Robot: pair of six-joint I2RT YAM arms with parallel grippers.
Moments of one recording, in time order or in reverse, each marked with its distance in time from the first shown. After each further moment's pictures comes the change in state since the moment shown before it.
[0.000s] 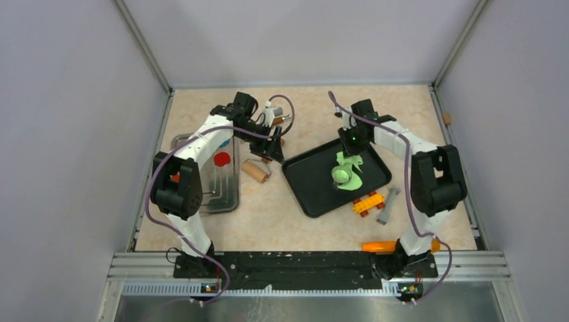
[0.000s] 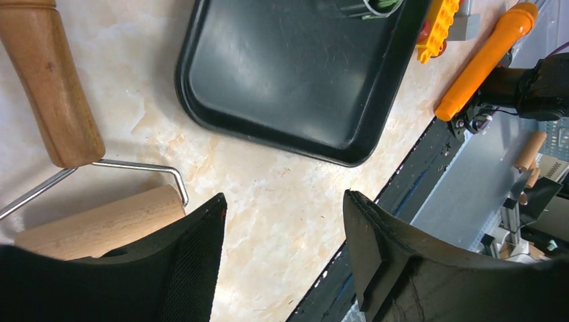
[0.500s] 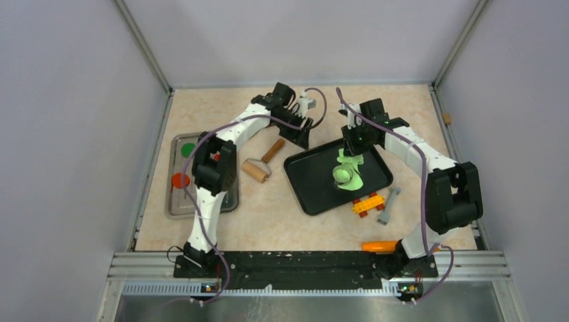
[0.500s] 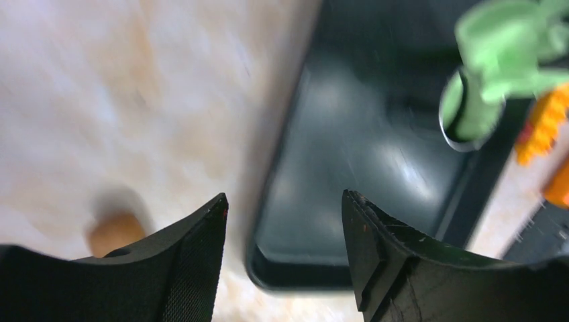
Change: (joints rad) left arm -0.145 0.369 0.356 0.072 -0.178 0.022; right arm -0.027 -0.192 -0.079 -0.014 -0.091 0.004
